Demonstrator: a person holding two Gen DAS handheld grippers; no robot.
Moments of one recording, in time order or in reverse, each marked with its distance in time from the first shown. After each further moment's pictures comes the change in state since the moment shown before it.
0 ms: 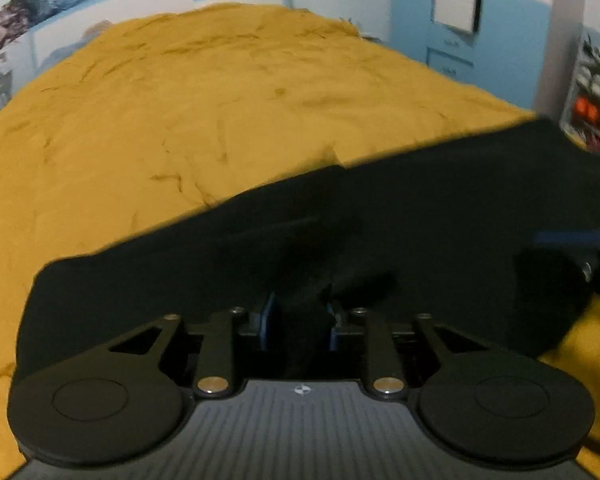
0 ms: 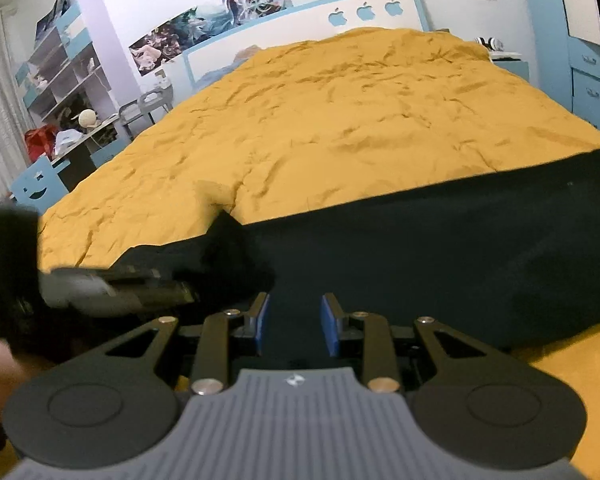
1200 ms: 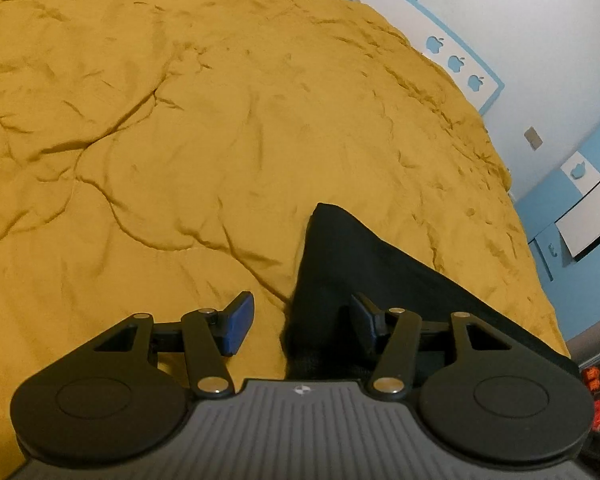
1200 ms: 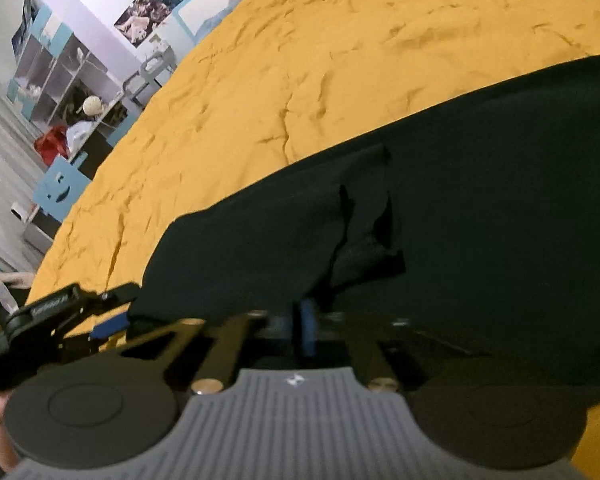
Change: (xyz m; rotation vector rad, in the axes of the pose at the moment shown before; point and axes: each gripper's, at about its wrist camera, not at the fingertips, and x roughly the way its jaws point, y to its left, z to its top) left arm -0.065 0.194 -0.069 -0.838 -0.086 0.031; right arm 0.090 0.060 -0.005 0.215 0.215 0.130
